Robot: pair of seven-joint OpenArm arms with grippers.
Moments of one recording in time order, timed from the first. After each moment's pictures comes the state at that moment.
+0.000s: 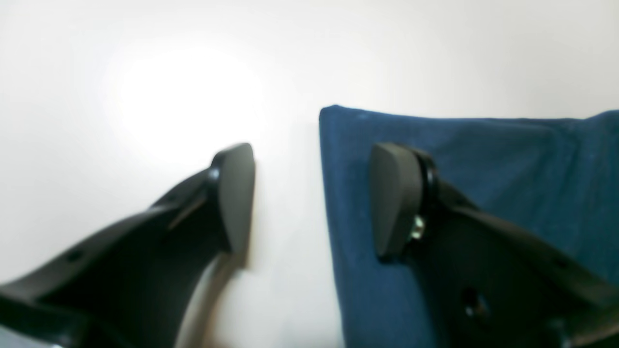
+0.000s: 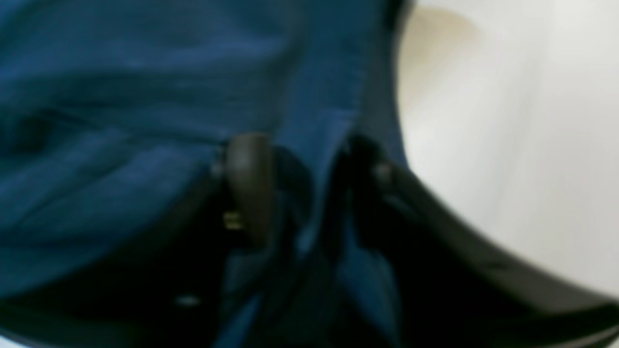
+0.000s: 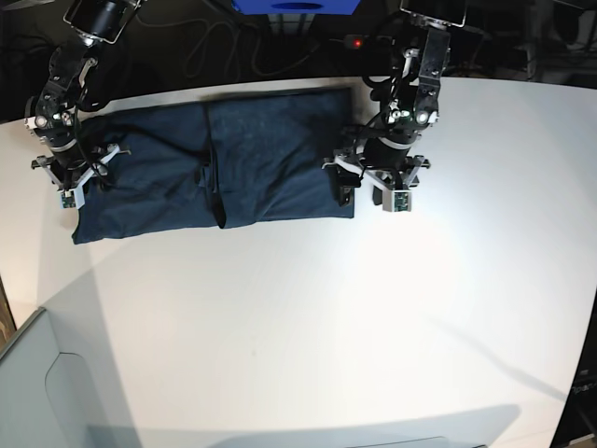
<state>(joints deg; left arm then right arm) 13.8 -7.1 8.4 92.5 -20.4 2.7 24.0 -9.9 7.0 34.1 86.9 -1.2 37.8 -34.4</state>
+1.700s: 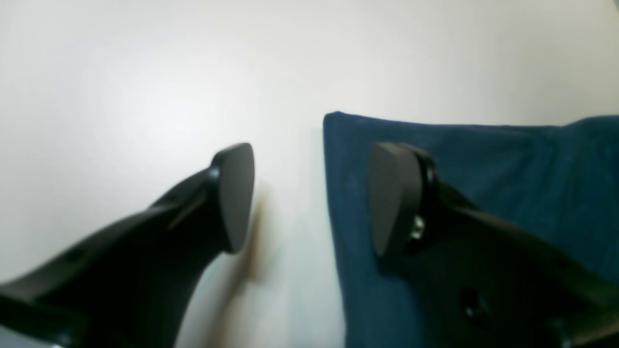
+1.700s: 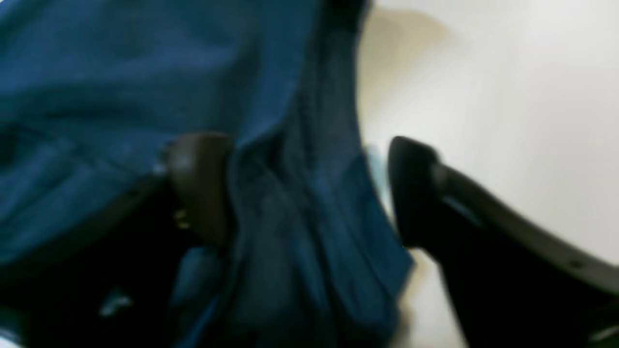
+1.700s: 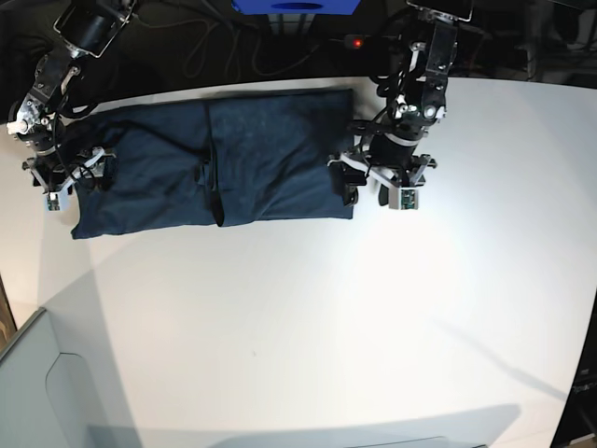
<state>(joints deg) 15.9 -8.7 8.1 96.4 -21.0 2.7 24.2 -5.7 8.7 39.4 80.0 1.4 45.1 -37.4</state>
